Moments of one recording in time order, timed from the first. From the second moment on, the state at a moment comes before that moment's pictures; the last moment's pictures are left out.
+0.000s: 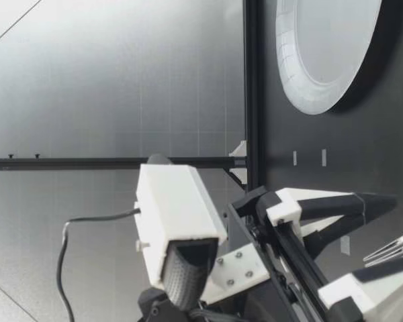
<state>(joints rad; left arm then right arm) -0.06 0.18 0.56 -0.17 0.39 0.70 0.00 -0.93 1.22 0.03 -0.03 0.18</state>
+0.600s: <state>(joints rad) -0.06 0.21 0.56 -0.18 0.35 0.70 0.00 -0.95 1.23 0.03 -0.03 0.20</state>
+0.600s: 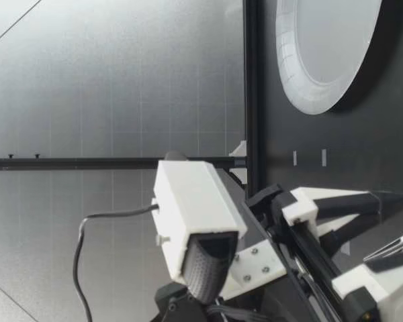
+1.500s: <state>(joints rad) -0.06 0.22 0.57 -0.18 0.35 0.70 0.01 -0.95 1.23 0.03 -0.03 0.20</state>
